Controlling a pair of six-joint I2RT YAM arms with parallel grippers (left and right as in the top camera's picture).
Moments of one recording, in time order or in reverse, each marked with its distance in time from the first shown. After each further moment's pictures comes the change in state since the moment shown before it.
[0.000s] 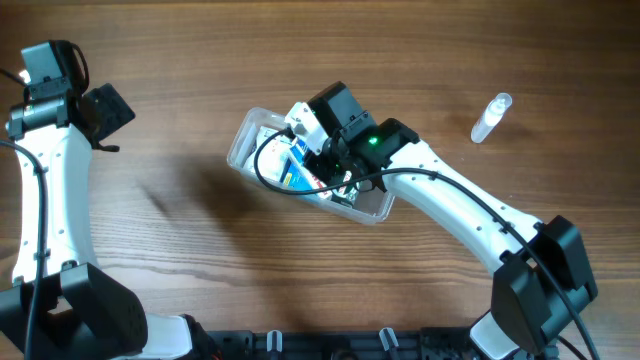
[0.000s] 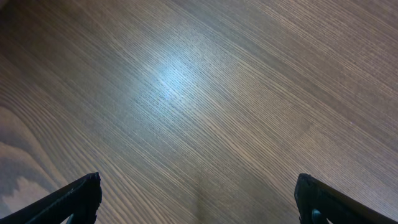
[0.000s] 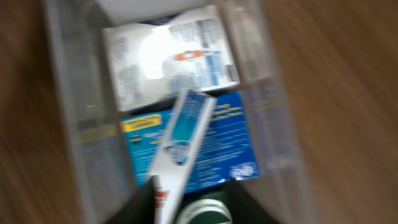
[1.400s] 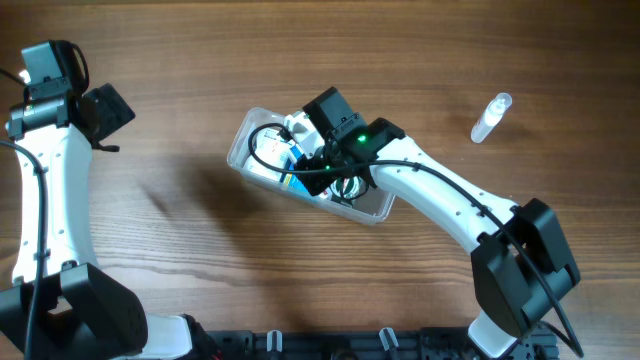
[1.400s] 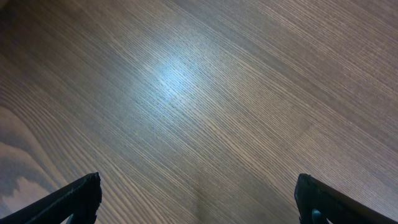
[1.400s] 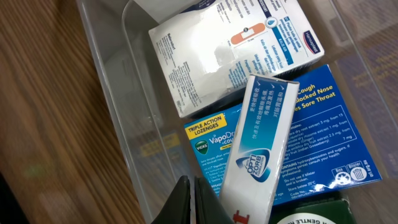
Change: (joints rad) left arm 0.000 0.000 0.000 0.000 0.000 0.000; right arm 0.000 0.080 0.000 0.002 -0.203 0.258
